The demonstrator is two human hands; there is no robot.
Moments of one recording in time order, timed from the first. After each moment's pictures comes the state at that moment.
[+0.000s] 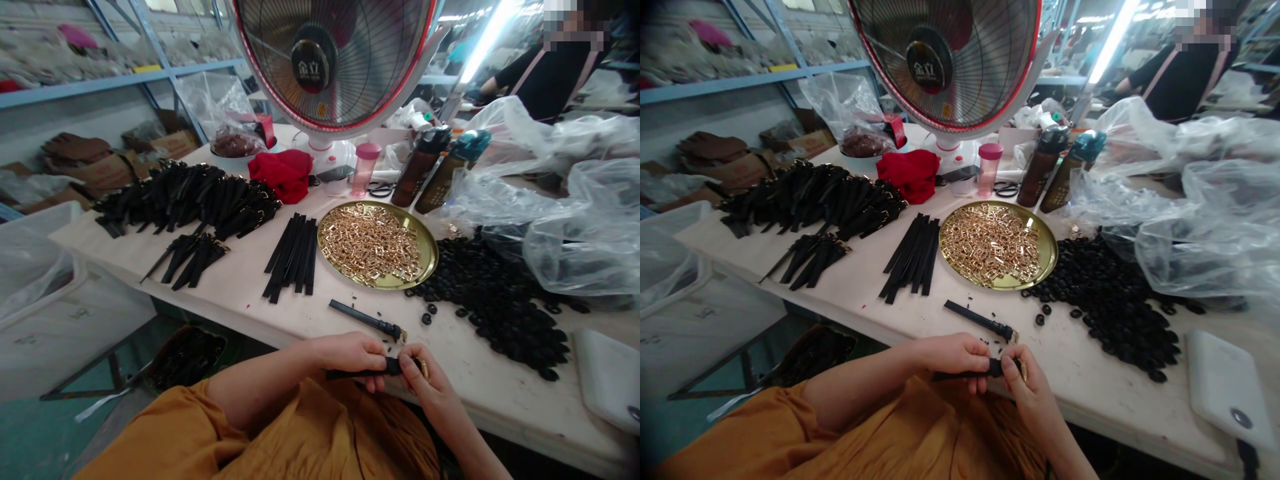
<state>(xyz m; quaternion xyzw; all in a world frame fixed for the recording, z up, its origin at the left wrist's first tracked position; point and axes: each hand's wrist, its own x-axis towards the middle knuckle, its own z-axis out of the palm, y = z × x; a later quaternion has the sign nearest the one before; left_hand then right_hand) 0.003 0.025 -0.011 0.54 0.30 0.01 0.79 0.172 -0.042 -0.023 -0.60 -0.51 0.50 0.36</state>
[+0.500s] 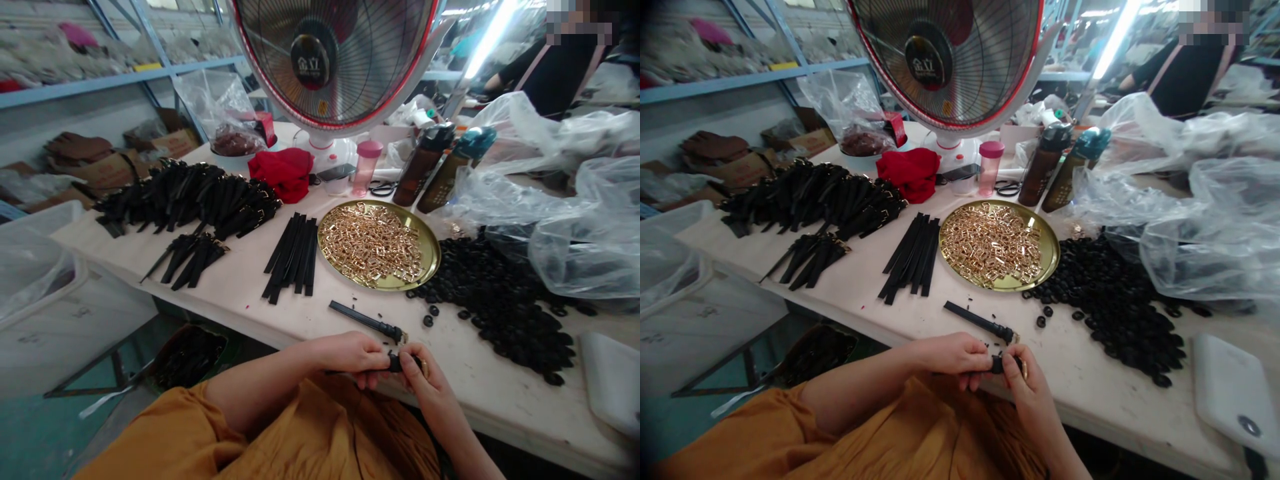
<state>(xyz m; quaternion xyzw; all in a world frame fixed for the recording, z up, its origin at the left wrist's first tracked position) 0.001 0.027 0.004 0.58 0.34 -0.03 0.74 0.171 -0.039 -0.033 -0.61 -0.50 0.49 0.38</state>
